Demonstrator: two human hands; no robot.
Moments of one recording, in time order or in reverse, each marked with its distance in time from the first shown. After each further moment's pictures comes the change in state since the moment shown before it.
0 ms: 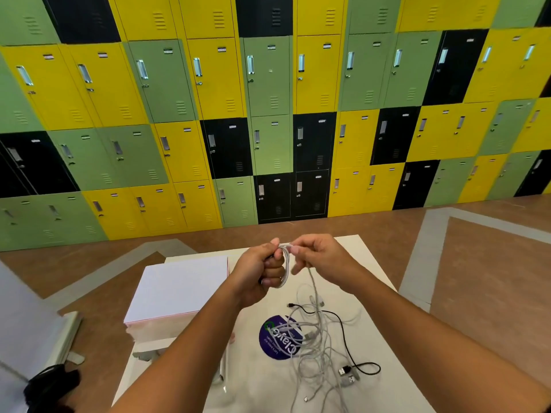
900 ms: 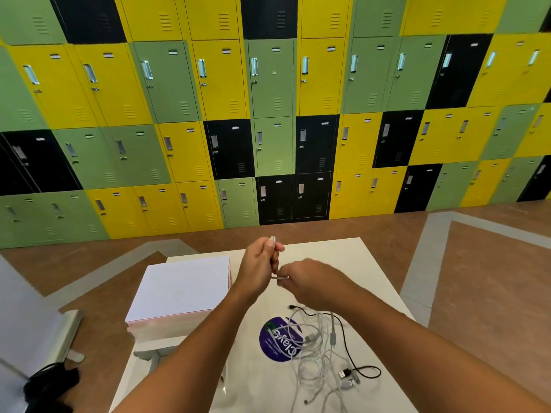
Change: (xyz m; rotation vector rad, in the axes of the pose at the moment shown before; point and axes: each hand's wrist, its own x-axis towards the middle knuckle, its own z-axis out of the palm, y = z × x) left_hand 0.017 -0.017 -0.010 0.615 0.343 0.439; right_hand -0.010 -0.013 0.032 -0.957 -0.276 -0.026
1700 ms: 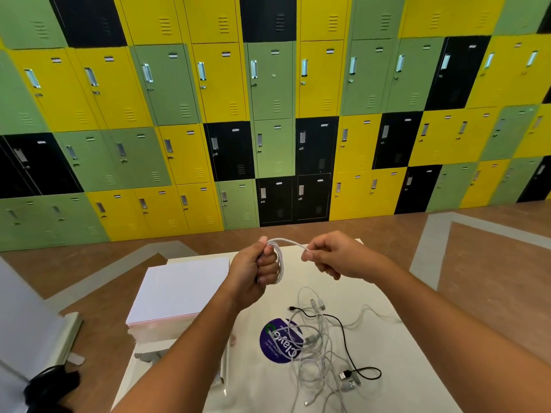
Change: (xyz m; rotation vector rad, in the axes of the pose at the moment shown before) left_hand -0.003 0.012 -0.016 -0.839 -0.279 -0.391; right_hand -0.006 0.052 -0.039 0.645 0.053 0.157
